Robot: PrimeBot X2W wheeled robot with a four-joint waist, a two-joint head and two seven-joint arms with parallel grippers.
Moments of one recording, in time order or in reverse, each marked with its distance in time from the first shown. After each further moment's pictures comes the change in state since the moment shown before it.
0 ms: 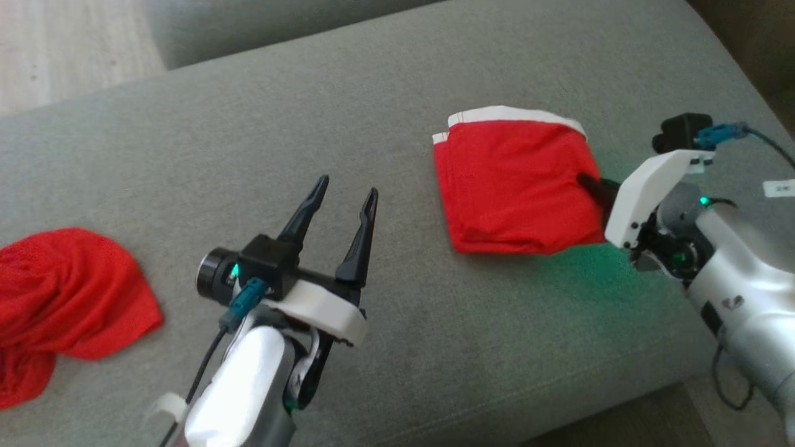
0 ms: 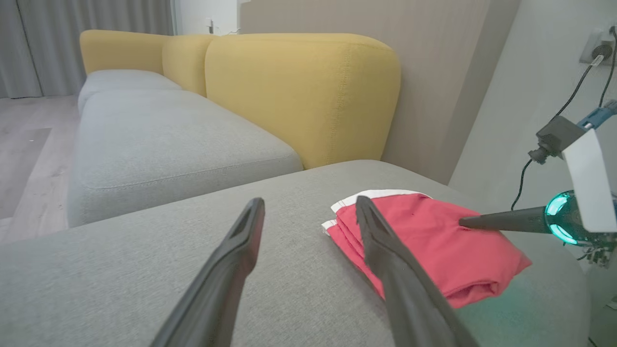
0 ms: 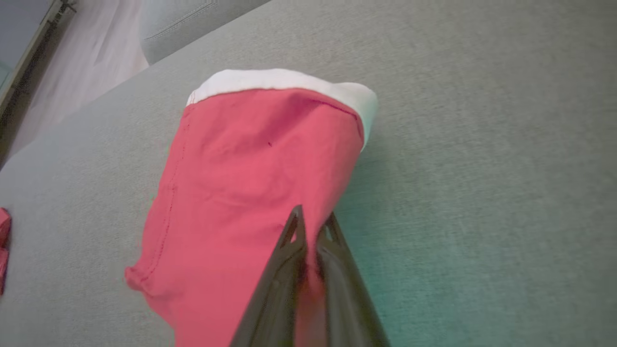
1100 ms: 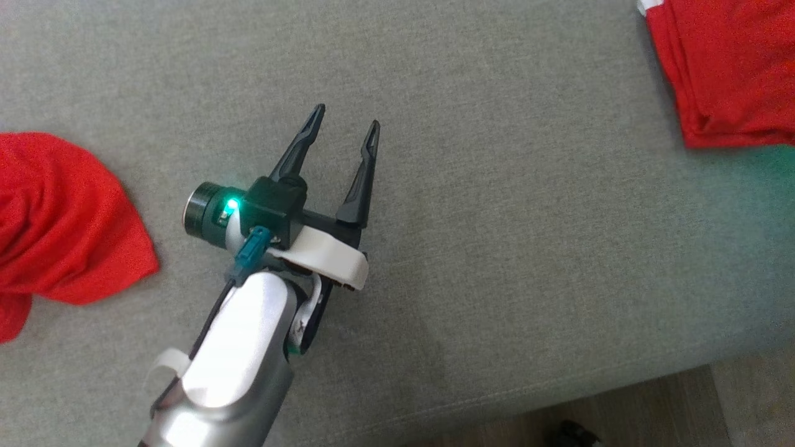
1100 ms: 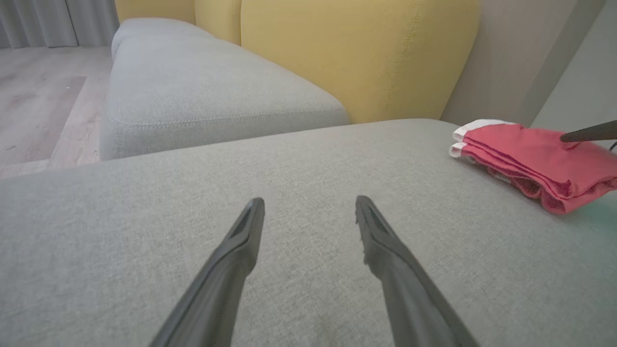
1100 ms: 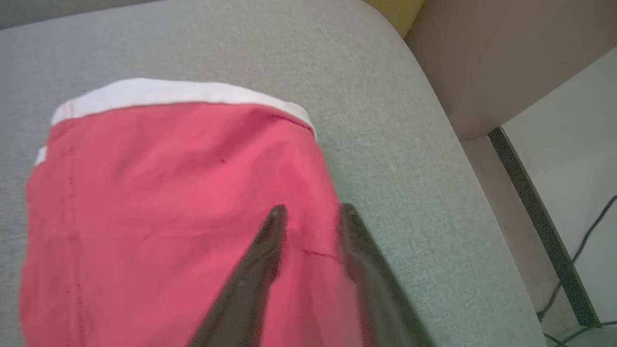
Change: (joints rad) left arm -0.162 0.013 -0.025 0.006 0.051 0.044 0.002; right arm -0.332 -0.313 0.136 0.212 -0.003 0.000 -0.084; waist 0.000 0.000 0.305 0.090
